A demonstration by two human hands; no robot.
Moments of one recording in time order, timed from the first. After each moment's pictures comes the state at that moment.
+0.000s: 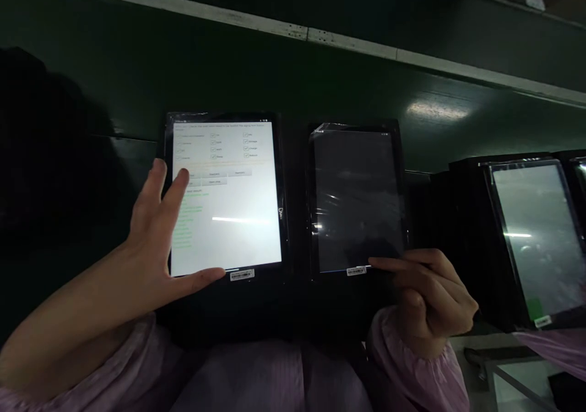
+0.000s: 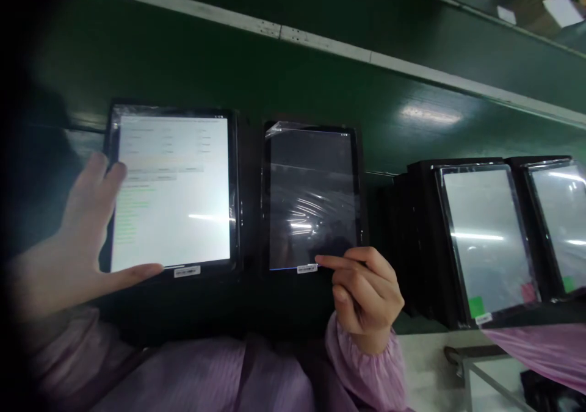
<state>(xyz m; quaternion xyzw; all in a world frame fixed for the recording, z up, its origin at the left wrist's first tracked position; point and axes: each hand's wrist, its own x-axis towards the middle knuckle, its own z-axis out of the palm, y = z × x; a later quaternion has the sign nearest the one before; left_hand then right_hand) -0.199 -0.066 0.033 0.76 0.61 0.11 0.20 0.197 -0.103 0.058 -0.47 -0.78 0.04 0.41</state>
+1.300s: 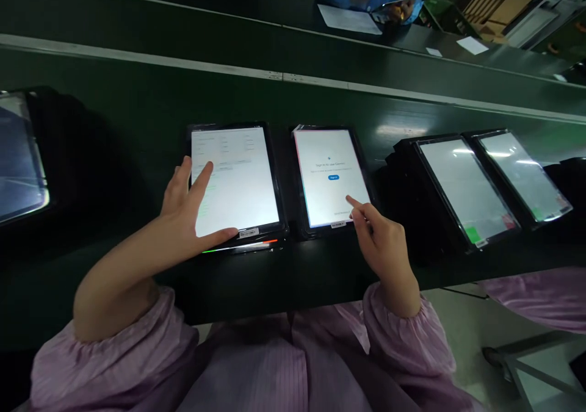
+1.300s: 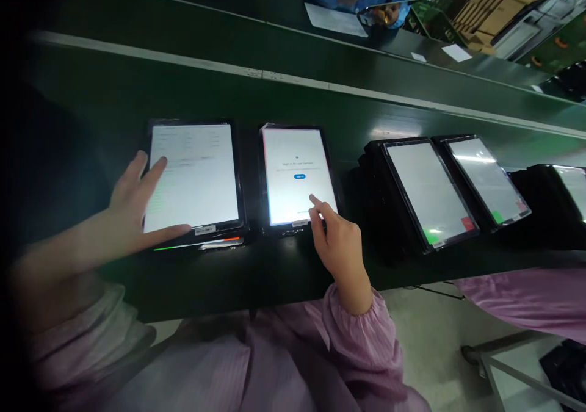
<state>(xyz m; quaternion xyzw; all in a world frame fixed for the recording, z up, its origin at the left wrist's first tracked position) -0.177 -0.069 0.036 0.75 0.61 0.15 0.18 0.179 -0.130 0.071 -0.61 -0.73 0.06 0.30</state>
